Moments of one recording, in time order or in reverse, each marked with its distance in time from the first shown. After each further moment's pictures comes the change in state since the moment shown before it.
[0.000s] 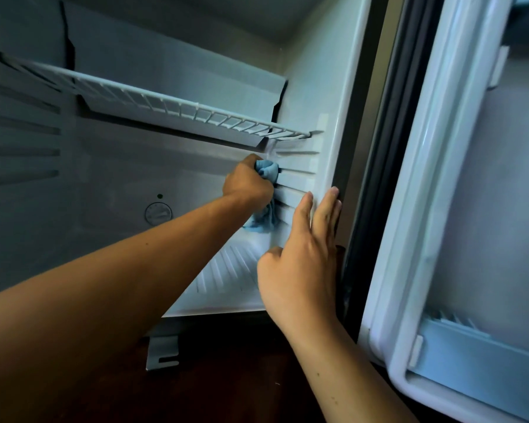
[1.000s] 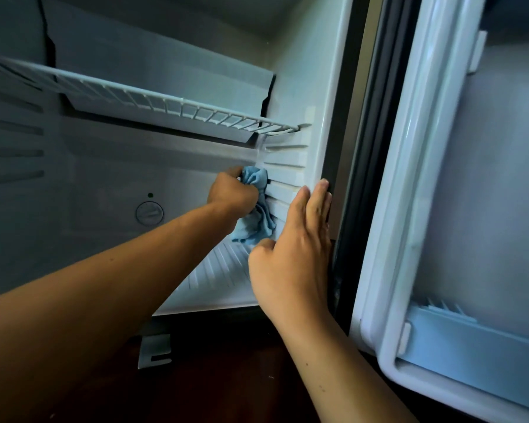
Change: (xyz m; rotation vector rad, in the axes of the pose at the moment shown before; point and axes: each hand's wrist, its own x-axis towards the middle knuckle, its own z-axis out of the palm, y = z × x) left_hand -0.003 -0.022 0.004 -0.205 -0.022 -0.114; right_hand 0.000 0.003 0.001 0.039 0.054 -0.028
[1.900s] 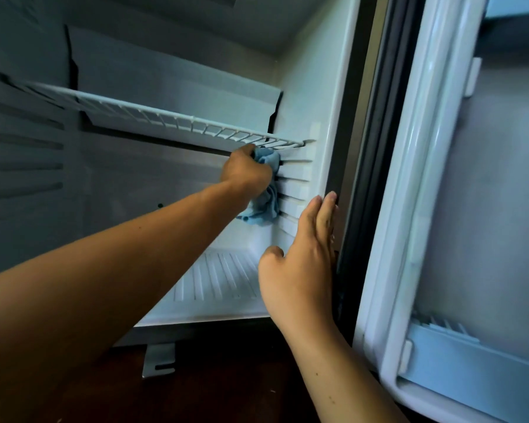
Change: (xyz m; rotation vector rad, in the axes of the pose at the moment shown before) left_hand 0.017 0.049 0.000 0.050 0.071 0.114; right_hand 0.005 0.002 -0.001 0.168 0.030 0.020
